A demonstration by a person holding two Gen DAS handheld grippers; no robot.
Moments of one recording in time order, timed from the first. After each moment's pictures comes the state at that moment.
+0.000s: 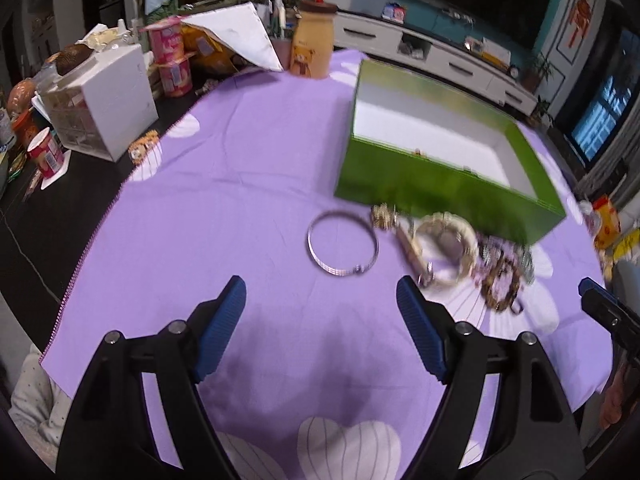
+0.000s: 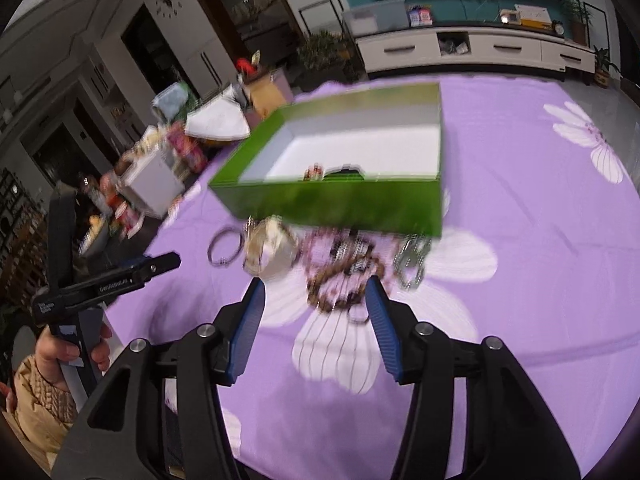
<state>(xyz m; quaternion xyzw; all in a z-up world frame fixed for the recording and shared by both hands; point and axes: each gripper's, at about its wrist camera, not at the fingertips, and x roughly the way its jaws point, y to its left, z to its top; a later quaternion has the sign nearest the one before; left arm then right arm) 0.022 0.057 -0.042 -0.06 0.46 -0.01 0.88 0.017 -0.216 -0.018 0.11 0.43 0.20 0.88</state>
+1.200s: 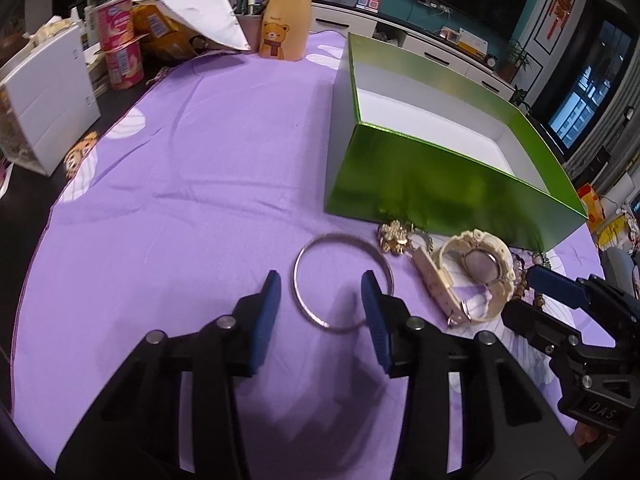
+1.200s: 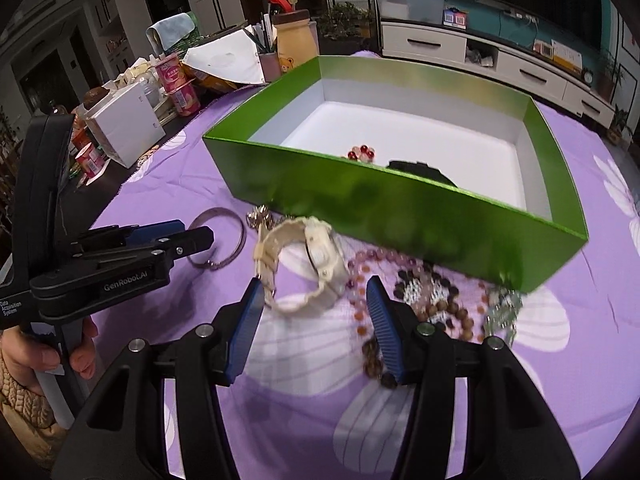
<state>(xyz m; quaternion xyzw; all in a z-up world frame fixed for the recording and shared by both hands) 0.084 0.063 -0.085 -0.07 0.46 -0.07 0.88 0.078 -0.115 -0.051 -0.01 0.44 0.18 0.88</state>
